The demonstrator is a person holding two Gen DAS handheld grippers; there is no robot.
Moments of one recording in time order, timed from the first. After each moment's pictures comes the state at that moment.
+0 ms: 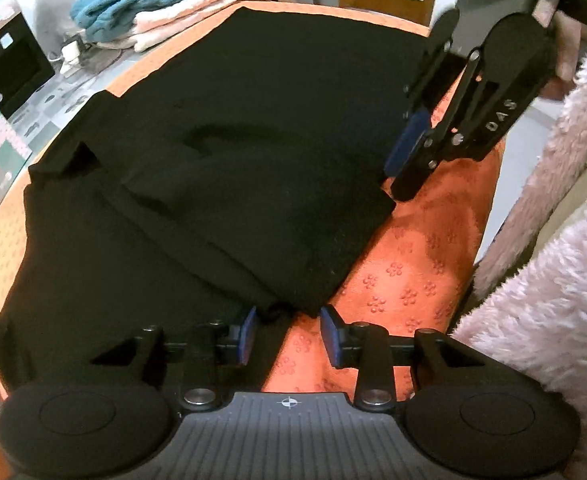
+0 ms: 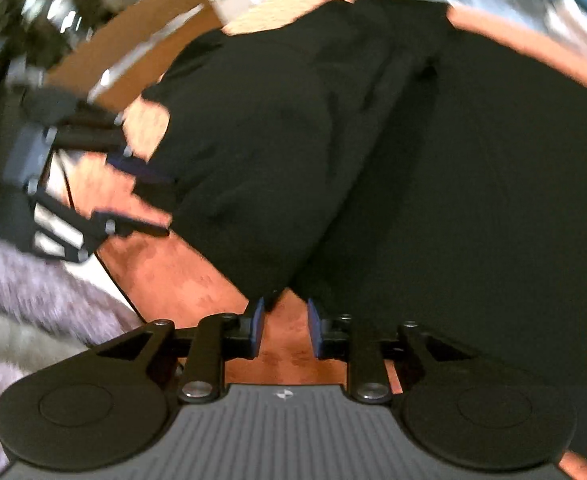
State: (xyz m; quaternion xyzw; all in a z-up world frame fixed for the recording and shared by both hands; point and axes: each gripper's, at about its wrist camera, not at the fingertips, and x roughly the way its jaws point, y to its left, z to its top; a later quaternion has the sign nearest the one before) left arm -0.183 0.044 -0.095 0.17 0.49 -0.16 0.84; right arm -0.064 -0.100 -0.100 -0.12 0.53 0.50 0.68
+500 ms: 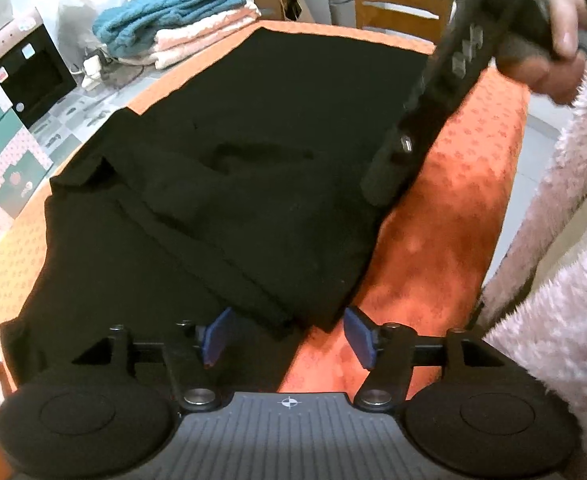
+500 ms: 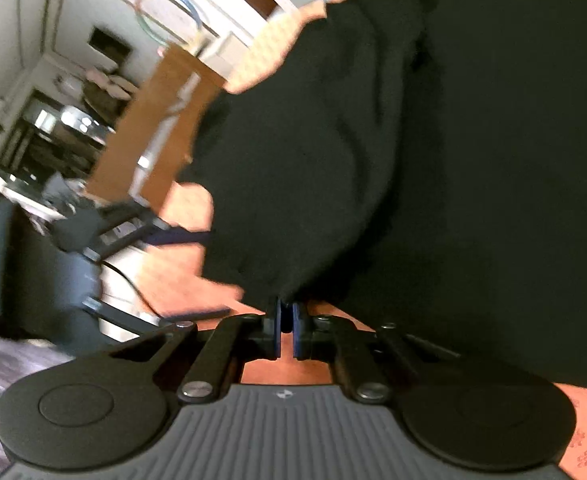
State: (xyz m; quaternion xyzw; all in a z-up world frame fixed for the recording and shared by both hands) left arm -0.186 0.039 -0.086 0.17 0.46 -0.13 0.86; right arm -0.048 -0.101 -0.089 0.06 0.57 0.51 0.64
